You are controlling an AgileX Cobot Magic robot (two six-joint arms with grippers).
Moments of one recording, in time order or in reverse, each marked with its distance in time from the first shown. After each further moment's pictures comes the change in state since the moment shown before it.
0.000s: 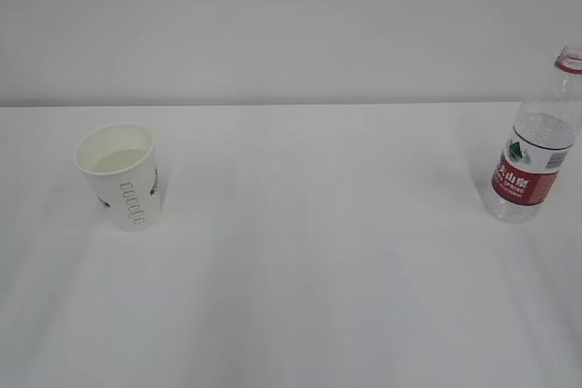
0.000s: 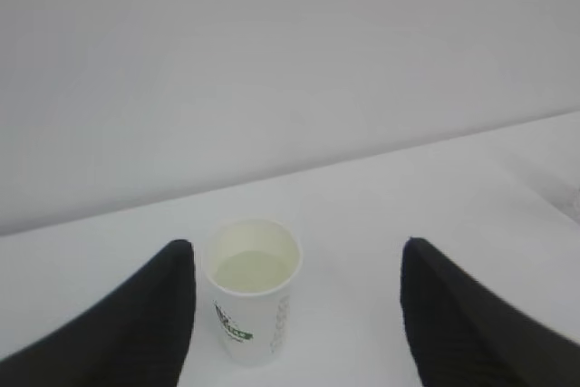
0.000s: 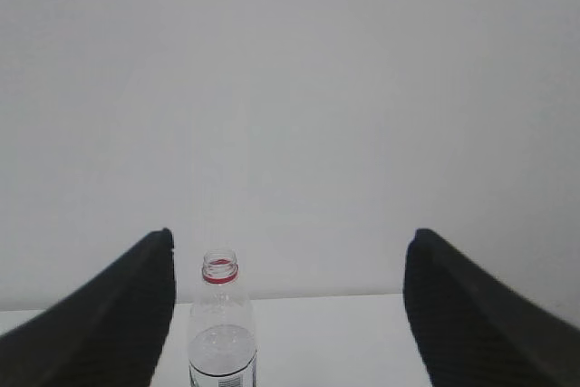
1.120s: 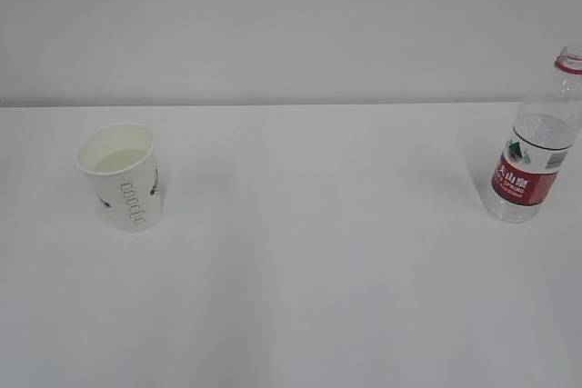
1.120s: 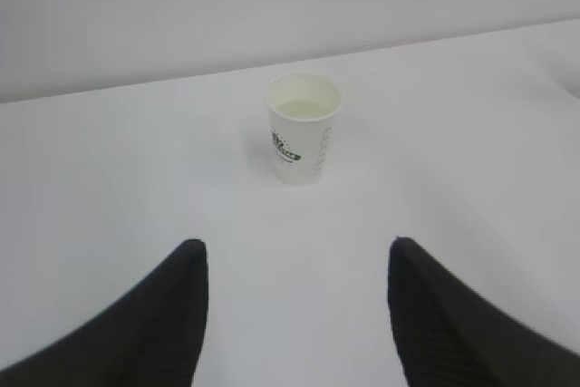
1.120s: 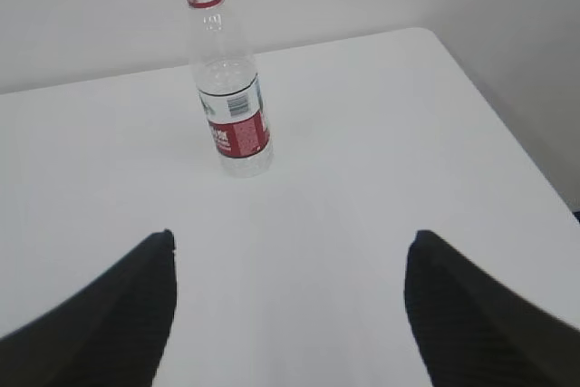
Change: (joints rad) left arm 0.000 -0.454 -0.261 0.039 0.890 0.000; right arm 0.000 -0.193 -0.105 0.122 0.748 0.000
